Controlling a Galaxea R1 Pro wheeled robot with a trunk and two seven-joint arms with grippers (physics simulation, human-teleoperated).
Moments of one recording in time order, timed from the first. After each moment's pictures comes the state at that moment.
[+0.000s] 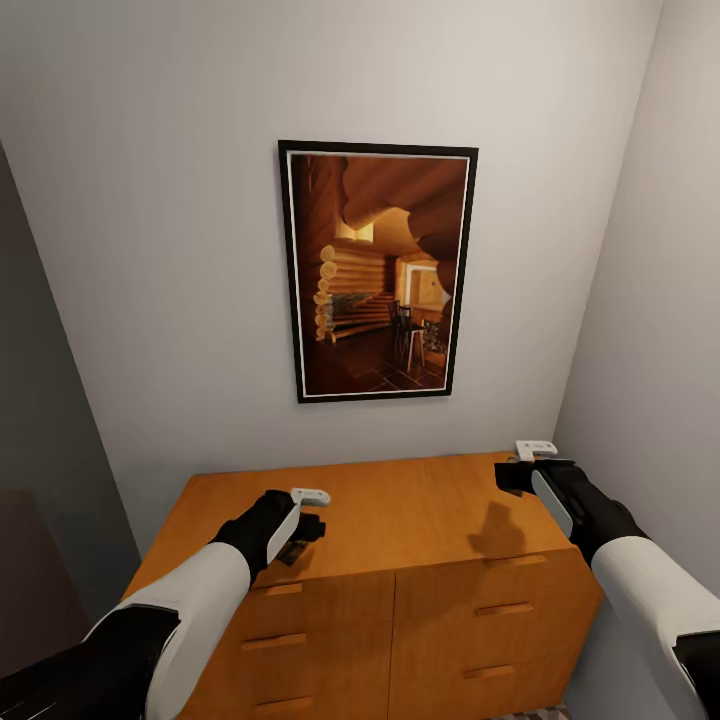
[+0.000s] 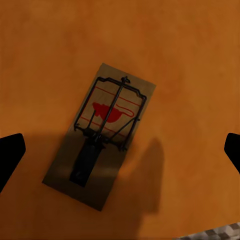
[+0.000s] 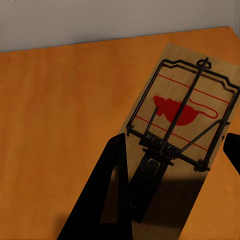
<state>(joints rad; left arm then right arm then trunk) -0.92 -0.17 -0.05 -0.30 0.01 0.61 0.11 -0.88 -0.23 0.18 -0.64 -0.27 0.57 0.01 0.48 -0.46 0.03</state>
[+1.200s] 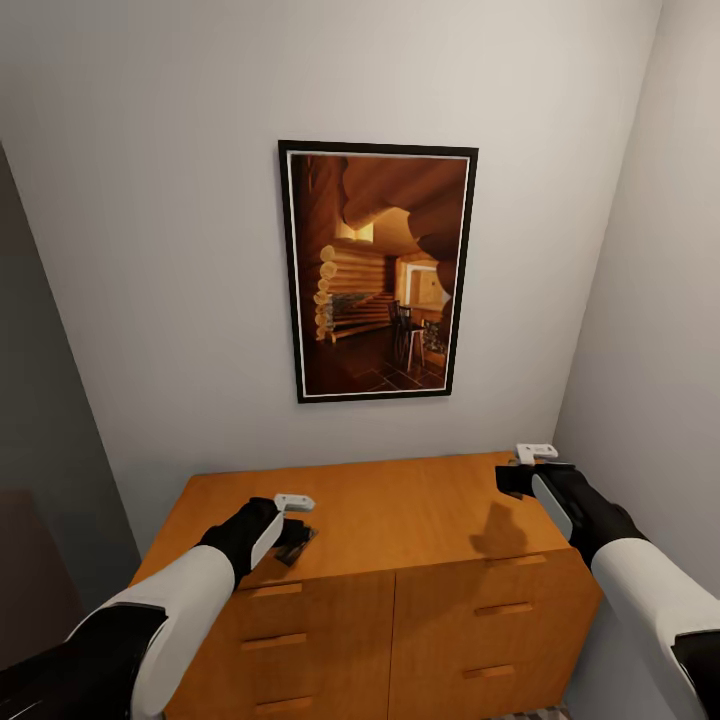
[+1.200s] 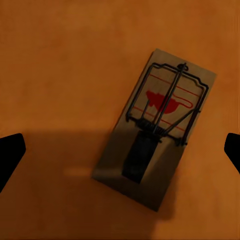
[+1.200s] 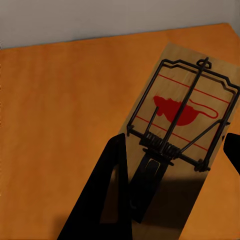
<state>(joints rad) -0.92 -0.12 -0.05 -0.25 0.01 0.55 0.10 -0.88 -0.23 0.18 -0.61 -0.27 0.54 0.01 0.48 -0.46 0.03</state>
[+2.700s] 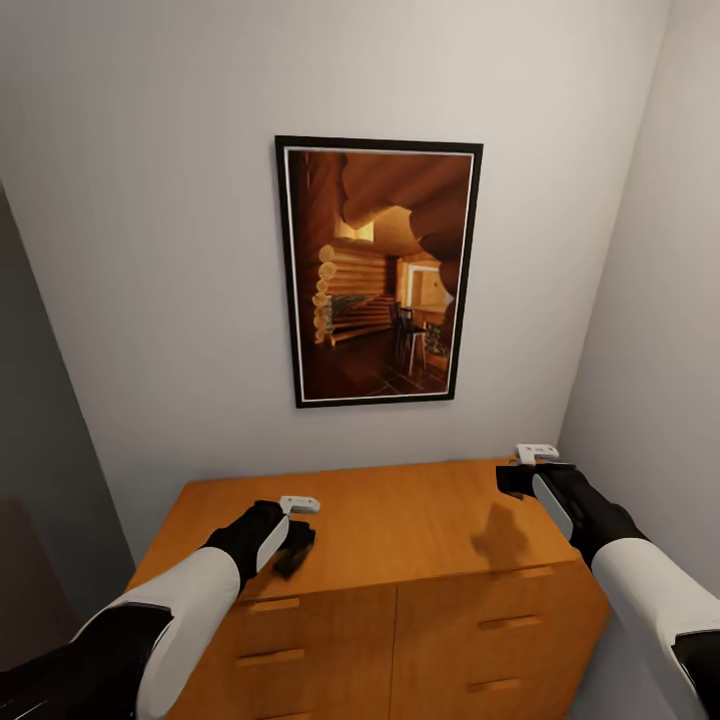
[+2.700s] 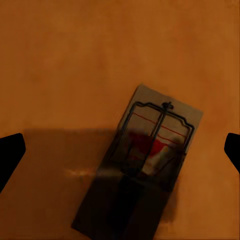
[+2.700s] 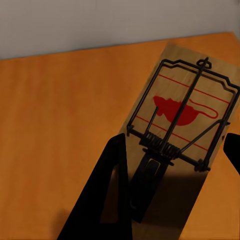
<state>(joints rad) -0.92 -0.14 -0.05 -0.23 0.00 0.52 0.10 -0.88 -0.23 0.18 -0.61 -0.27 0.54 0.01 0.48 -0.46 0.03</state>
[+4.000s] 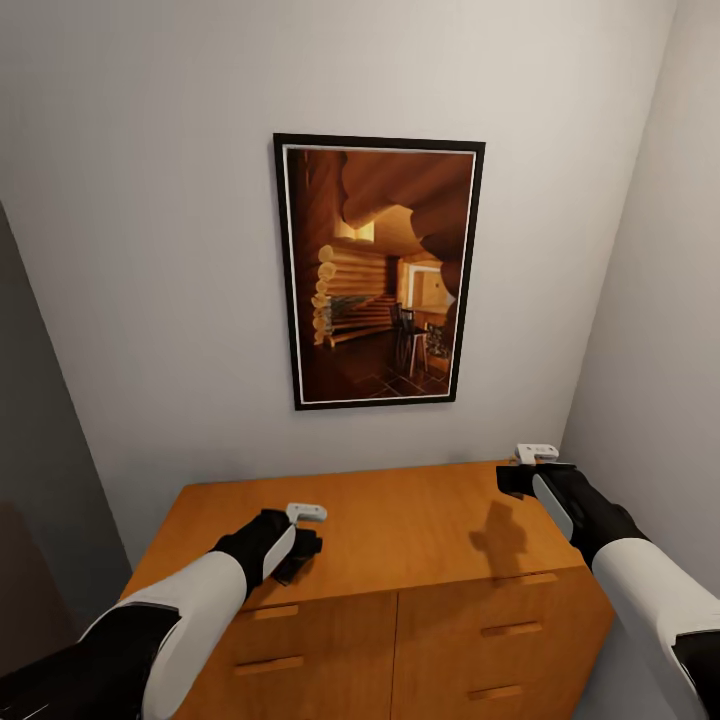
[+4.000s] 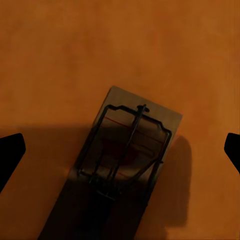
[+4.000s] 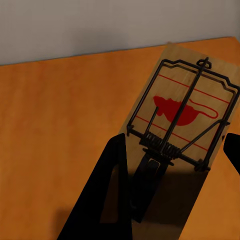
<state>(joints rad) -0.92 -0.16 -0.05 -0.18 0.00 0.48 0.09 -0.88 -0.23 0.18 -0.61 -0.27 0.54 0.01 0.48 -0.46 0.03</state>
